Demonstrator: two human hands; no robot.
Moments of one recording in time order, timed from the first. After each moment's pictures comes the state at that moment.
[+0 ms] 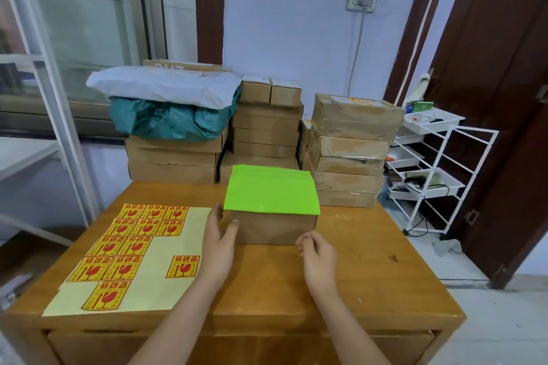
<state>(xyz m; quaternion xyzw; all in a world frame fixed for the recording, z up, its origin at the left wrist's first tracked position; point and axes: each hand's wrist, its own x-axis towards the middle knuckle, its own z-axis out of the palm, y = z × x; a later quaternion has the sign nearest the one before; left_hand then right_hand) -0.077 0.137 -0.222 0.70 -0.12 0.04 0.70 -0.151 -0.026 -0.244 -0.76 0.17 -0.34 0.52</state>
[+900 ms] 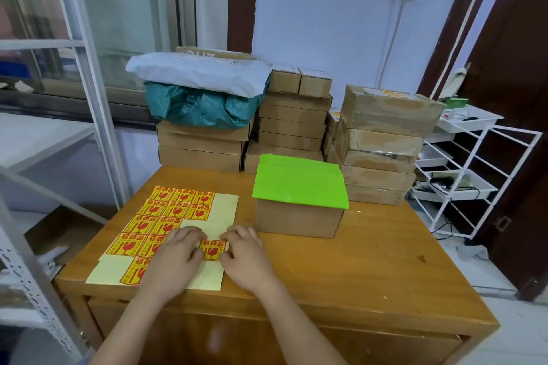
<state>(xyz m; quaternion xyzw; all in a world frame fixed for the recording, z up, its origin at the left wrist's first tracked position) -0.075 0.264 -0.244 0.93 -0.22 0.09 0.28 -0.106 0.105 -0.242 -0.96 -0.06 -0.08 0.26</state>
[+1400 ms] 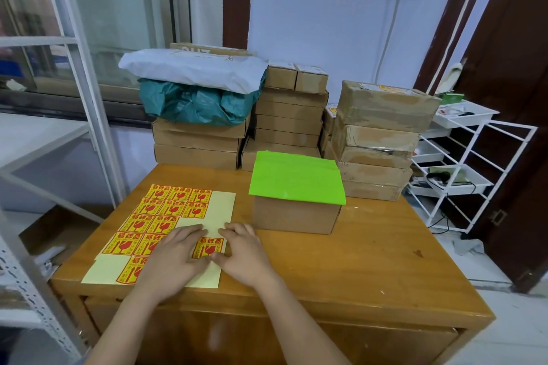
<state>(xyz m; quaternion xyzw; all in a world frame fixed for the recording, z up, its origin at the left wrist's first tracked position) -0.075 0.266 -0.238 0.95 -0.23 0.03 0.22 -0.102 0.103 -0.239 -0.97 -0.05 -0.05 0.25</state>
